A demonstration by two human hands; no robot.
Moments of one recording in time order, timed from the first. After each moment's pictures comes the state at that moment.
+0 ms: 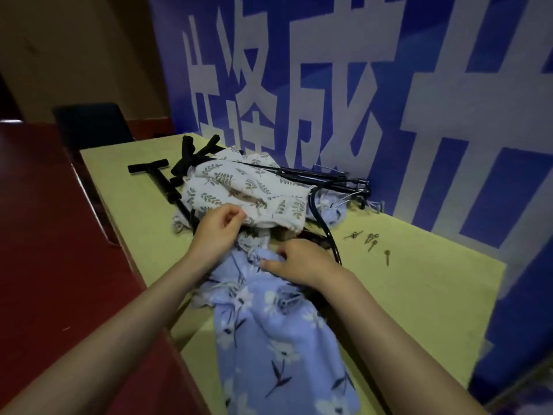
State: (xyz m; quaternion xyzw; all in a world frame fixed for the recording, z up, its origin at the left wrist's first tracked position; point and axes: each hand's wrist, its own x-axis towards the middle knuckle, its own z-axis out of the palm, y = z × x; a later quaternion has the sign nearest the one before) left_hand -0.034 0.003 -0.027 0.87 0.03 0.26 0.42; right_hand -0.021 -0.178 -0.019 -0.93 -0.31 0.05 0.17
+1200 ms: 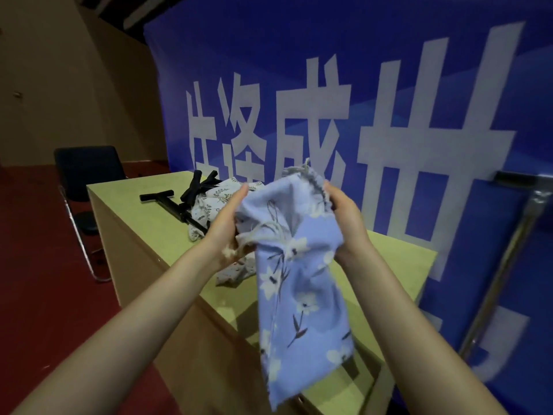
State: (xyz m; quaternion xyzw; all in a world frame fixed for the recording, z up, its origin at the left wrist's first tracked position) left_hand -0.175 -0.041 0.054 0.58 -0.04 0.04 0.81; right_hand -0.162 -0.221 0.077 -0.52 -0.15 0.02 0.84
